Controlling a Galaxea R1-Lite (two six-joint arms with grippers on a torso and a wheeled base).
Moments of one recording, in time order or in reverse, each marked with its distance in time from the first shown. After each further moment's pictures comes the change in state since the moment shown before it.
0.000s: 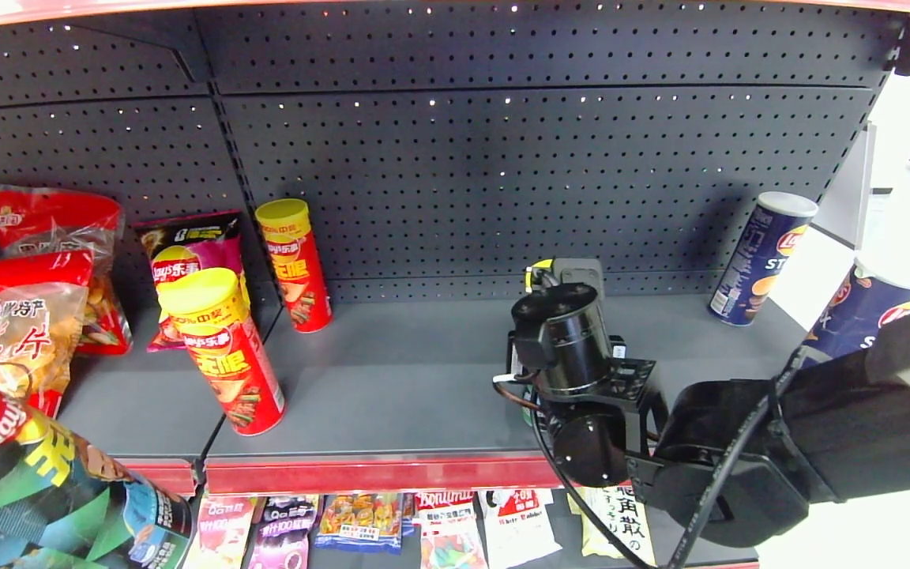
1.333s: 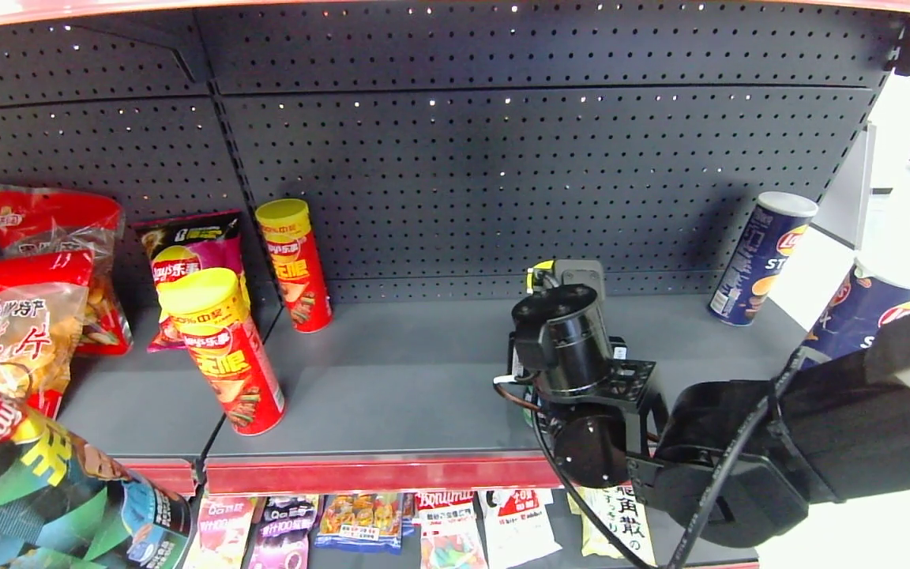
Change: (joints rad) left arm 0.000 -0.004 -0.003 0.000 0.000 0.000; right arm -0.004 0.001 0.002 0.000 -0.003 0.005
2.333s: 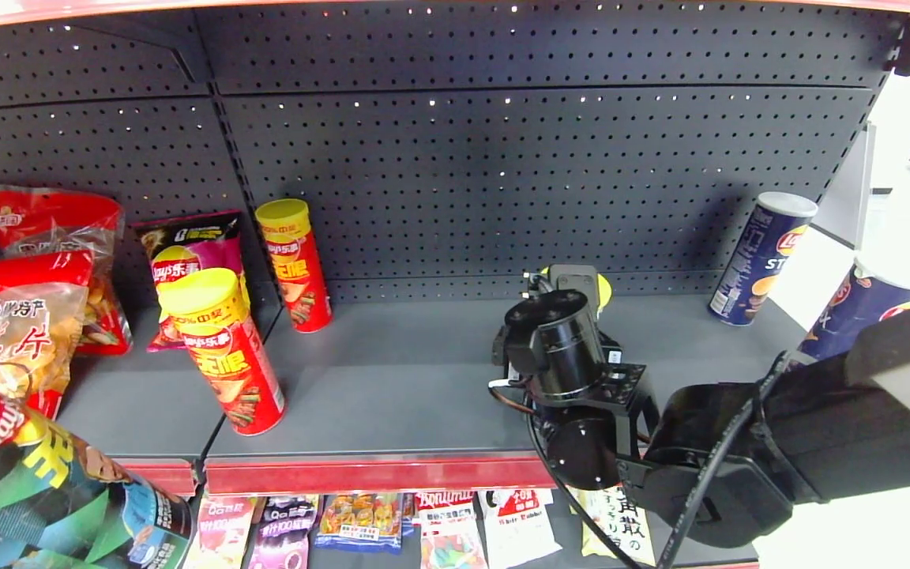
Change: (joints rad) left arm 0.000 0.000 0.004 0.001 -0.001 0.000; right arm 0.005 0.019 -0.006 0.000 -0.002 0.017
